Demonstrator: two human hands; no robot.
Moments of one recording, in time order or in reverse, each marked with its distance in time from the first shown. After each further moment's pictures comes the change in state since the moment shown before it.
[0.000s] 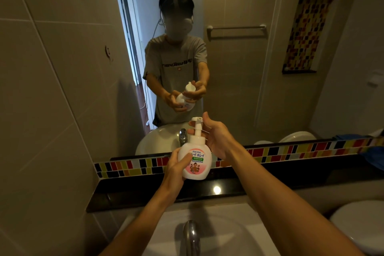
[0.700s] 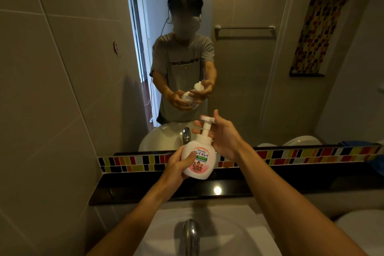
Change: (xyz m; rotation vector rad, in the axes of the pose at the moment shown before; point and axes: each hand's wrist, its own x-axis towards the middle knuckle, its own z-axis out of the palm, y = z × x) left_hand -0.002 0.012 -0.009 0.007 -0.098 -0.071; right_hand -0.003 -0.008 -0.001 0.072 -0.008 0.069
